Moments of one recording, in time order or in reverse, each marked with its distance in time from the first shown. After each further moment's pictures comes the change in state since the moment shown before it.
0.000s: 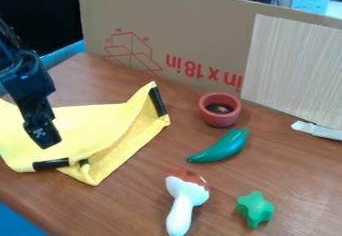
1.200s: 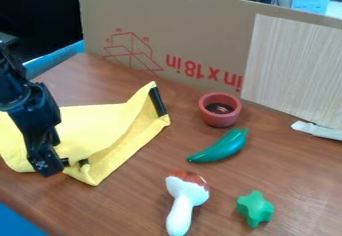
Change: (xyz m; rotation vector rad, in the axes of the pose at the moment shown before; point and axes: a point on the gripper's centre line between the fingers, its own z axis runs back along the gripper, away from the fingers) arm -0.012 -0.020 -0.027 0.010 0.031 -0.090
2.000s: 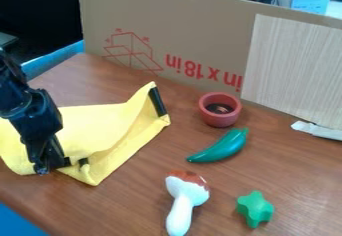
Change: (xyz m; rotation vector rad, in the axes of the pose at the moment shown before) arm 0.000 -0.004 -0.005 0.015 -0.016 -0.015
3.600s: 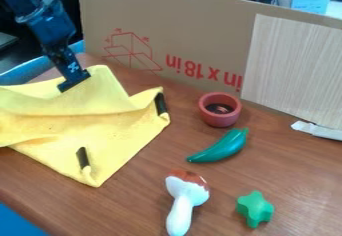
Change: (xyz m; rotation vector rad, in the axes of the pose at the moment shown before) arm 0.064 0.097 0.051 -0.024 -0.135 0.308
